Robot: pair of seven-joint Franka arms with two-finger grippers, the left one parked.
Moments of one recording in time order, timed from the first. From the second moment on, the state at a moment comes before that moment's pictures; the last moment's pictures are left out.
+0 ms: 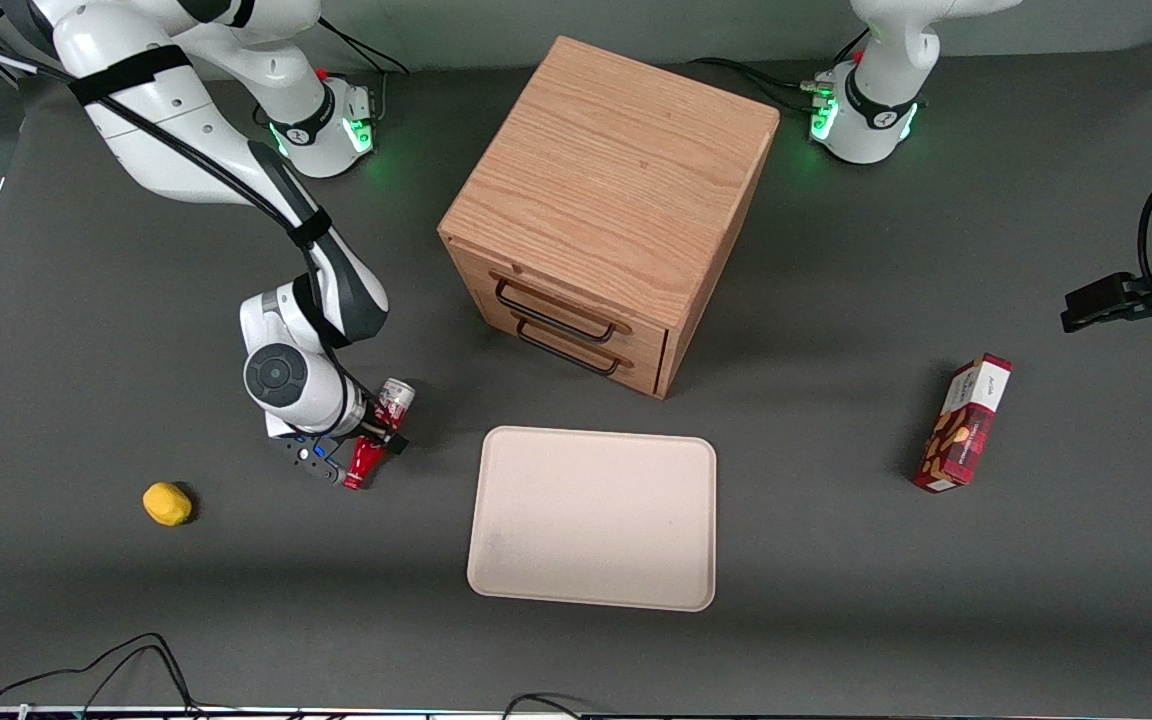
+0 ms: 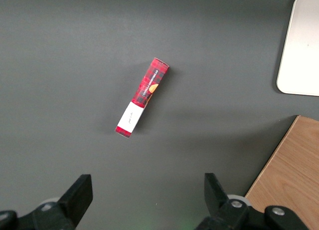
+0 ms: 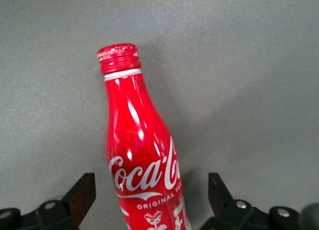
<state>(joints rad) 0.16 0.57 0.13 -1.90 -0.14 2.38 0.98</state>
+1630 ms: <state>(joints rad) 0.12 0.42 0.13 -1.85 -0.14 2.13 0.94</state>
